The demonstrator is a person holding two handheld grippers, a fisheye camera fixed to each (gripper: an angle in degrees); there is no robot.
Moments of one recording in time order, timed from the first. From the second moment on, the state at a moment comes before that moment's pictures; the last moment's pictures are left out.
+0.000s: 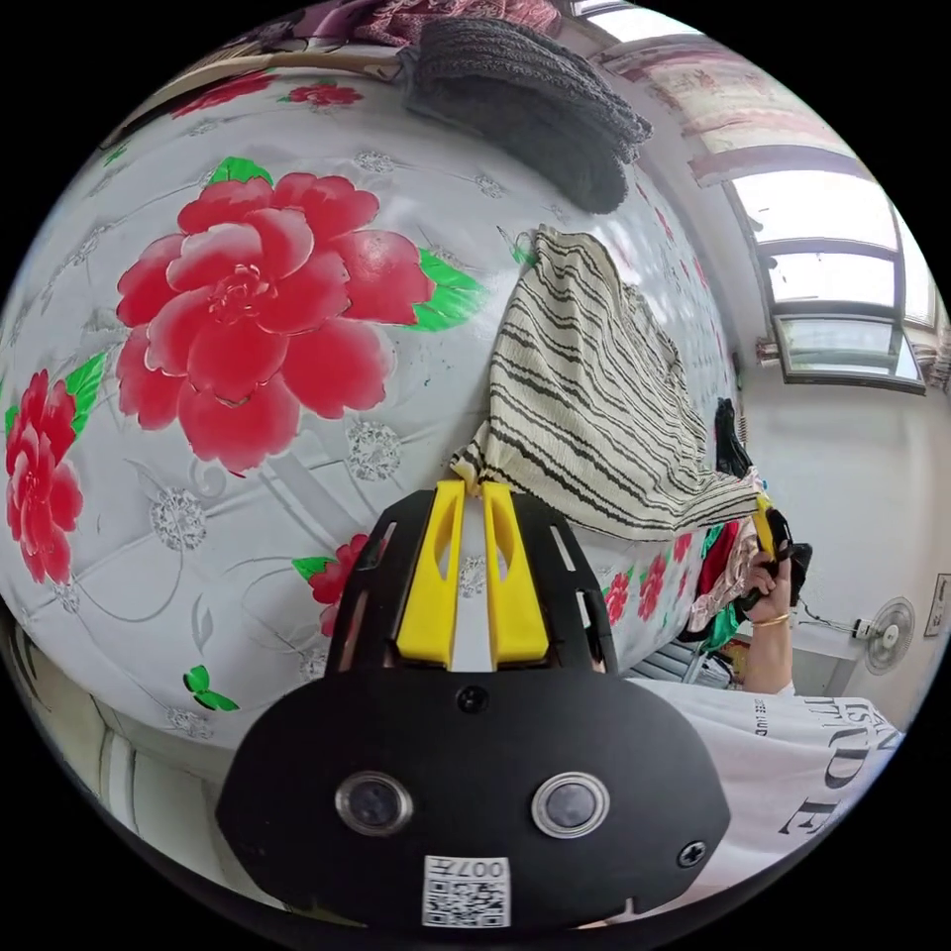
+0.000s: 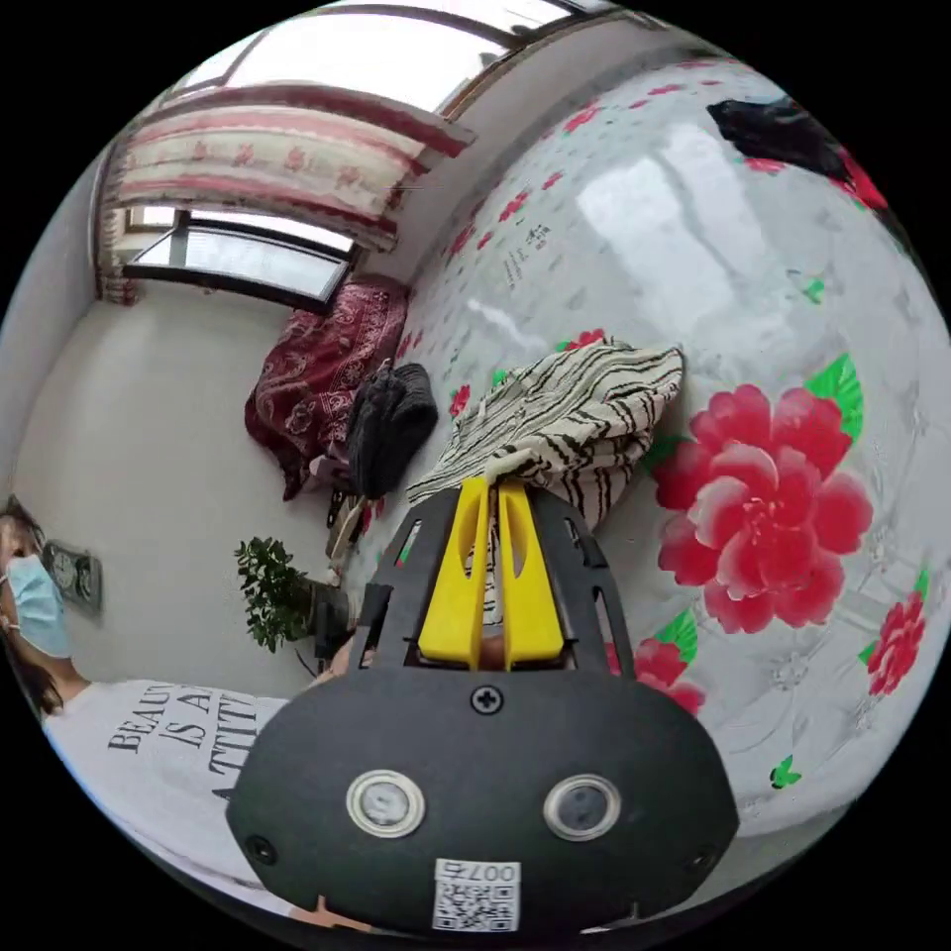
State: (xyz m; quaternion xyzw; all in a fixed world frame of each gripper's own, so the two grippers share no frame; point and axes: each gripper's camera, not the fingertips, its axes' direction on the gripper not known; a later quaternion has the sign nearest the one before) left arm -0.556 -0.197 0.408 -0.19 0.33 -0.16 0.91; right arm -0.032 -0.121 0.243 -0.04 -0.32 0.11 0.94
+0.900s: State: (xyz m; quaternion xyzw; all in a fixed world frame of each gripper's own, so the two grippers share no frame) left arm -0.582 -0.187 0.446 -0.17 0.53 -0.21 0.81; right arm -0.097 -0.097 0.429 -0.29 -0.40 0.11 0.86
